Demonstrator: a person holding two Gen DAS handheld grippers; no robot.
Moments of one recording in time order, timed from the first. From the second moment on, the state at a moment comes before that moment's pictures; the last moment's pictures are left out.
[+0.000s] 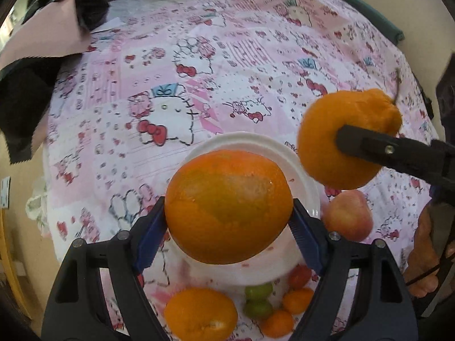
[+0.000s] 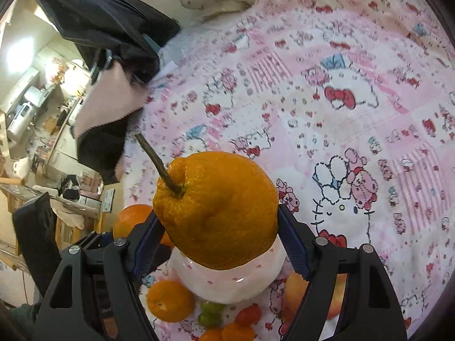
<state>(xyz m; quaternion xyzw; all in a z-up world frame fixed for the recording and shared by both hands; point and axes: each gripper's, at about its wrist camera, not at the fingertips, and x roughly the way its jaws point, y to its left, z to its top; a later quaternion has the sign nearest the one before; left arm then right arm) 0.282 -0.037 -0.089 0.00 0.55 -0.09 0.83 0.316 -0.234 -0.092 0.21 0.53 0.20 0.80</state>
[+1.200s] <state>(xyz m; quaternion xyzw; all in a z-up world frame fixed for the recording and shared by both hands) 0.315 -0.053 -0.165 0.13 0.57 -0.07 0.81 0.341 -0.183 -0.167 0.13 0.59 0.18 0.78</state>
